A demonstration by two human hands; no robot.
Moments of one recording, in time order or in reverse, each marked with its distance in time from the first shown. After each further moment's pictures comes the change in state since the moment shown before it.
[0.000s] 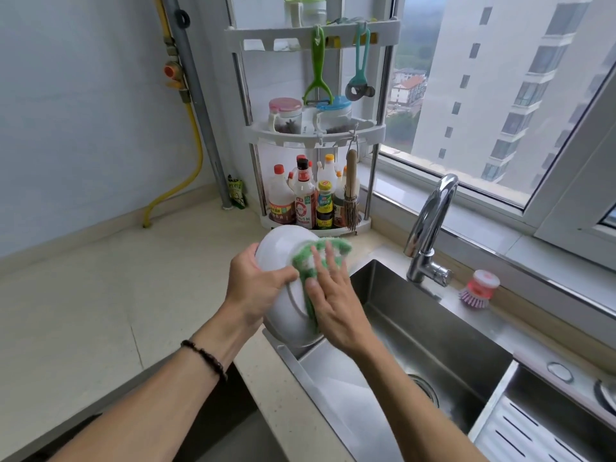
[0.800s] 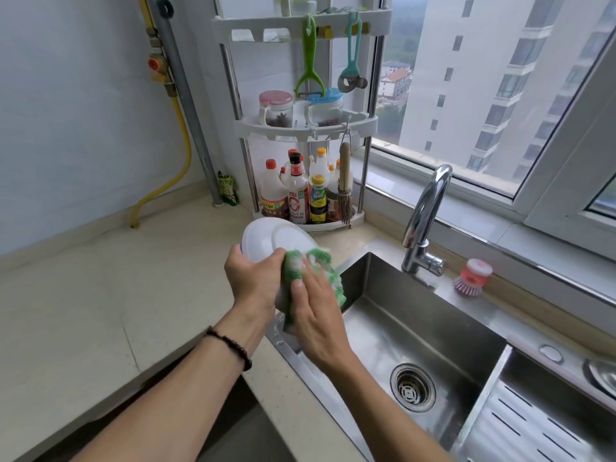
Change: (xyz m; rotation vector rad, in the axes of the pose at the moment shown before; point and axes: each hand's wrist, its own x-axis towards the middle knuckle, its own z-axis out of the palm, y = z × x) left_hand 0.015 -0.008 0.018 -0.067 0.368 -0.069; right_hand -0.022 -0.042 0.023 0.171 0.104 0.105
